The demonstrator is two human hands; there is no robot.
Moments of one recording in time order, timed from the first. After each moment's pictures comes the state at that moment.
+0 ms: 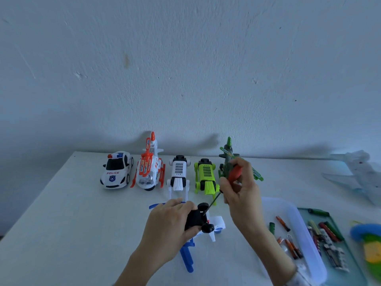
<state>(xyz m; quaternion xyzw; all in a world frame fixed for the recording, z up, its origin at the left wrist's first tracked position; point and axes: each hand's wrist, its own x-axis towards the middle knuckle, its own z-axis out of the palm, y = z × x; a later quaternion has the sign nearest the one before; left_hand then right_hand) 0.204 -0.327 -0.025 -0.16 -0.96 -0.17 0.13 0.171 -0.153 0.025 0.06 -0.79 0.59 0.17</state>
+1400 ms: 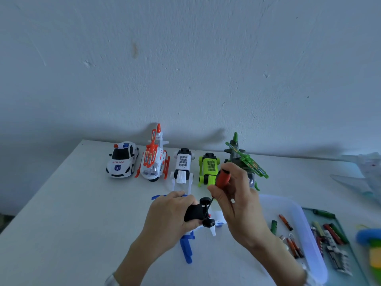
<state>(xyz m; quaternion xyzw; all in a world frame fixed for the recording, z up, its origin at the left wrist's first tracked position) 0.206 -0.324 -0.020 -0.12 -0.96 -0.19 0.13 0.196 -0.153 0.031 0.25 -0.82 0.48 0.18</state>
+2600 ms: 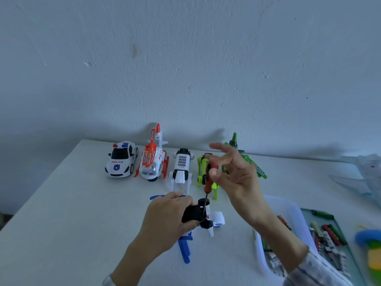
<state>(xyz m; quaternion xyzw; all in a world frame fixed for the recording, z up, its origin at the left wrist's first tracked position) 0.207 -0.325 -0.026 -0.14 -0.96 -0.16 0.18 0.170 -0.156 0.056 0.25 -0.65 0.72 0.03</state>
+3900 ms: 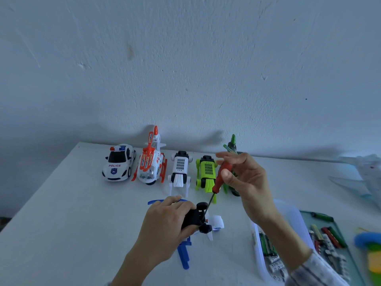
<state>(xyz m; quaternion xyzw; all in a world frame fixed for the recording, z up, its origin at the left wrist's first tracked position) 0.210 -0.326 -0.025 -0.18 -0.96 -0.14 0.18 0.148 -0.133 0.040 0.18 -0.61 0.77 0.03</state>
